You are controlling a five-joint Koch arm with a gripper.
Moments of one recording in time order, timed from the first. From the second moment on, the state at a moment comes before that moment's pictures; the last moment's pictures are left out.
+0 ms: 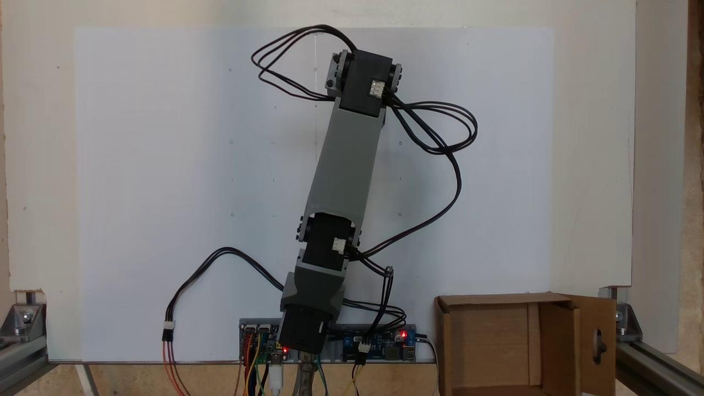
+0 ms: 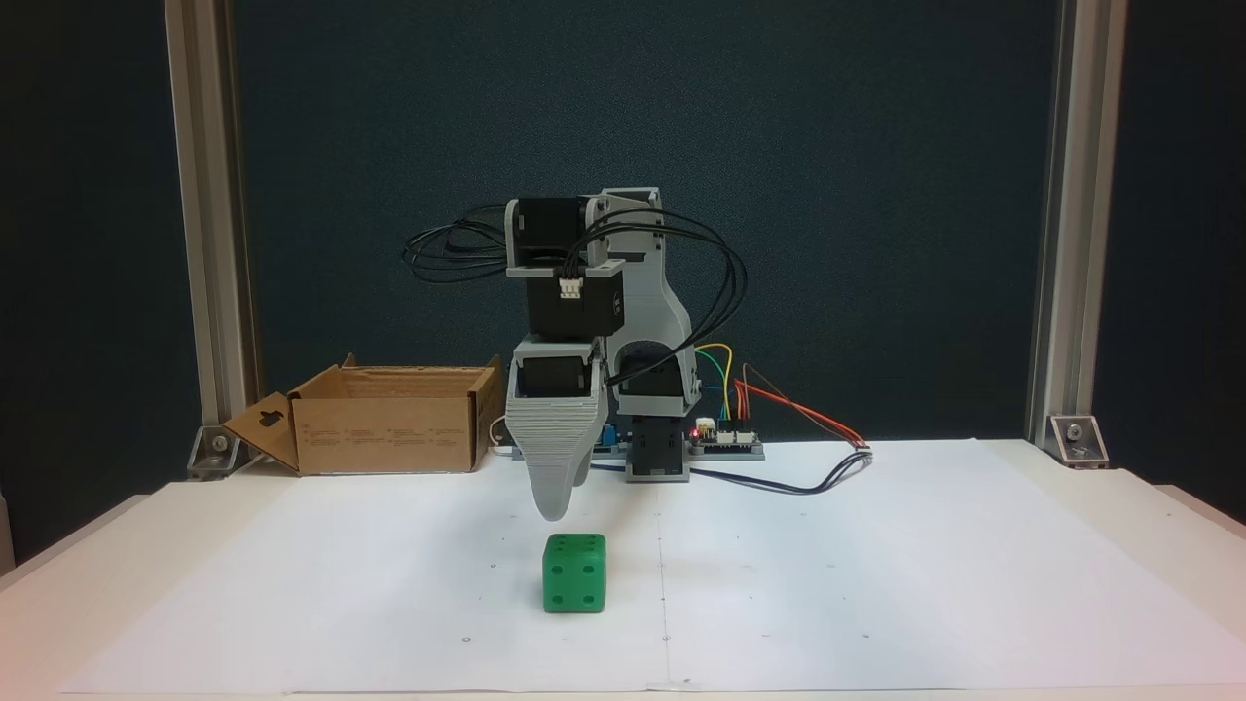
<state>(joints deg) 13.9 59.2 53.9 72.6 -10.5</state>
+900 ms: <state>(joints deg) 14.0 56.9 62.1 65.1 -11.2</state>
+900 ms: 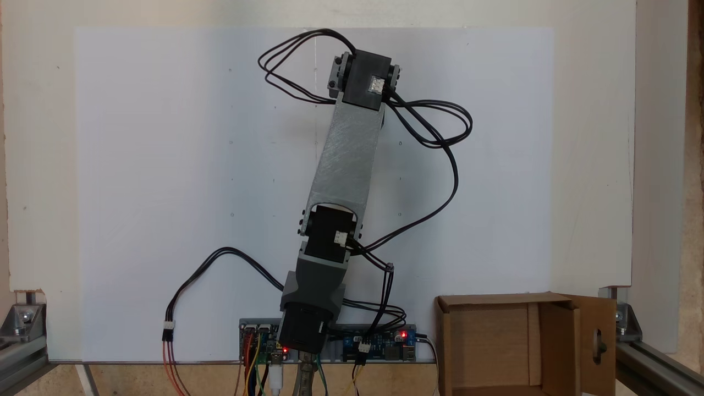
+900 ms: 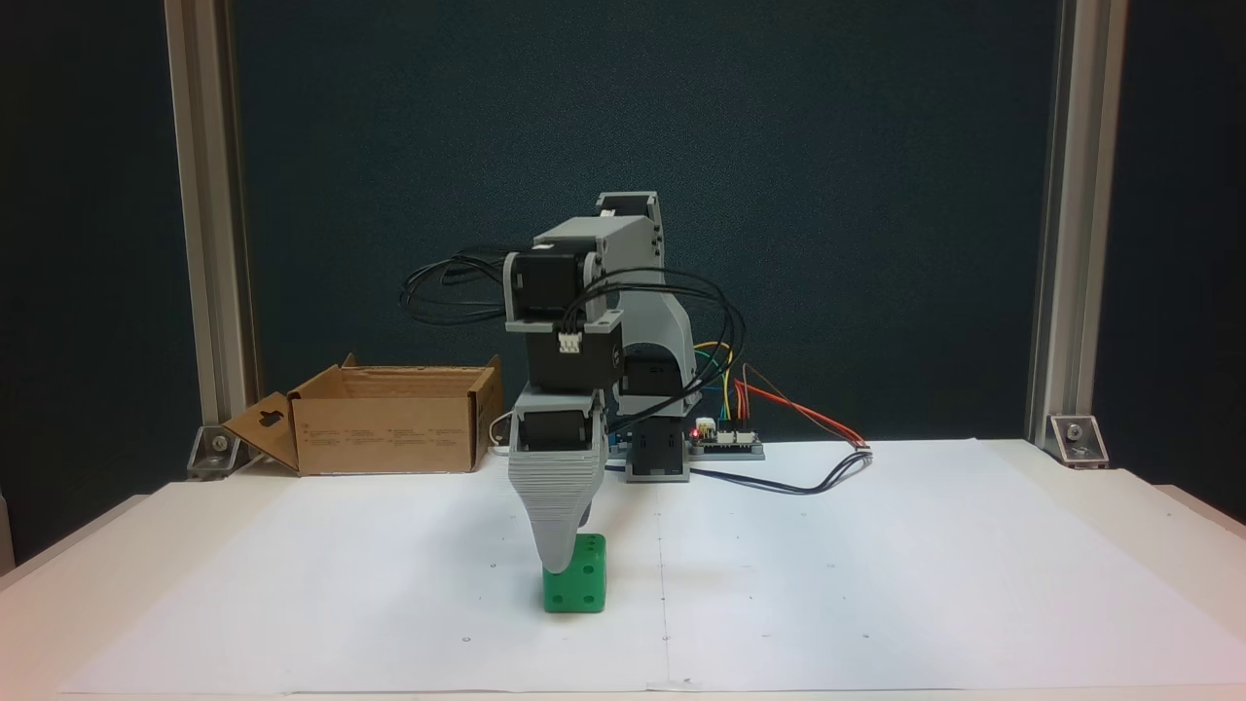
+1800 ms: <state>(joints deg) 14.3 56.9 69.3 56.8 -11.2</state>
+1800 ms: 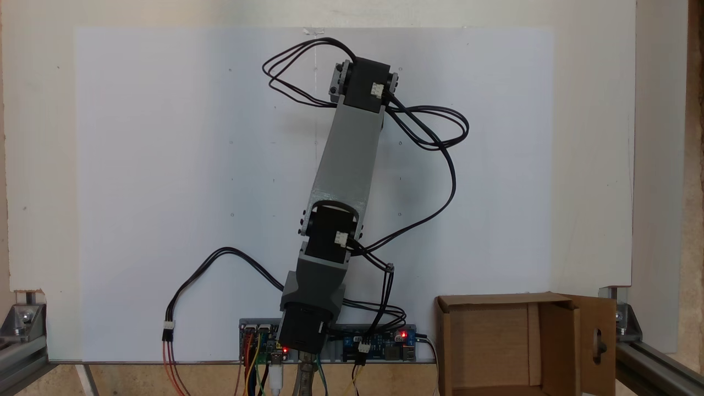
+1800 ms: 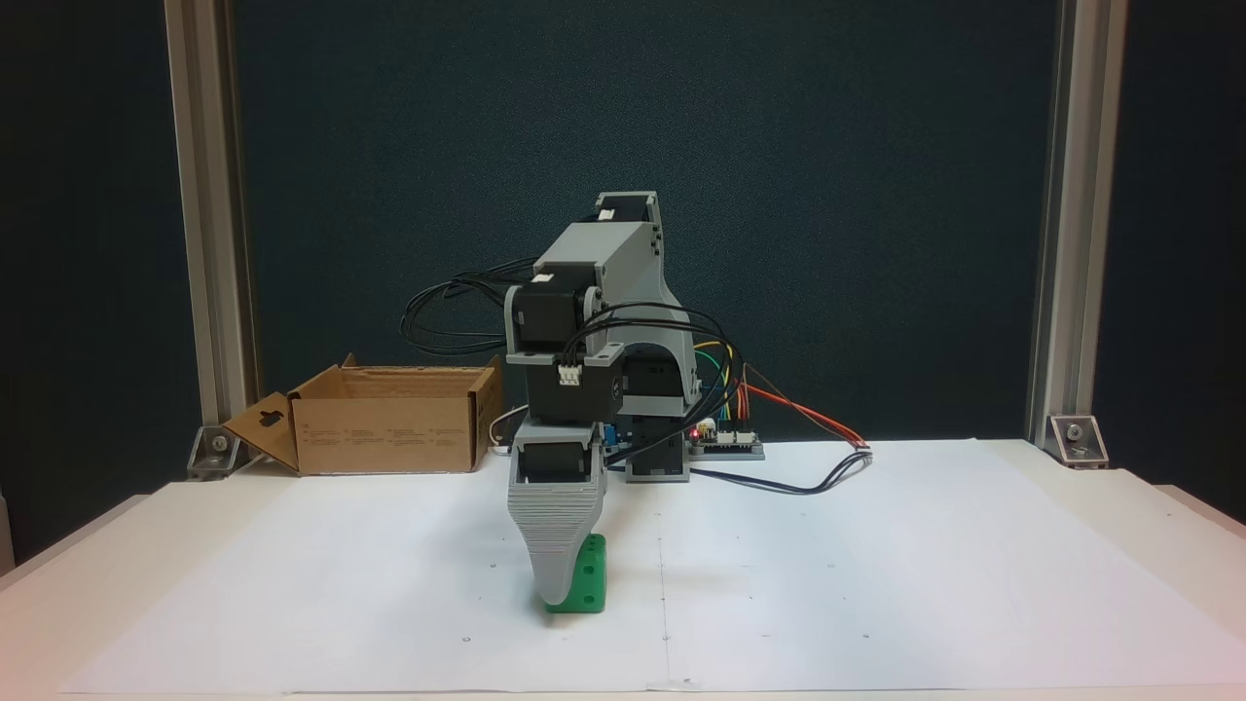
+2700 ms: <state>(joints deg) 14.3 56.9 72.4 51.0 -11.2</state>
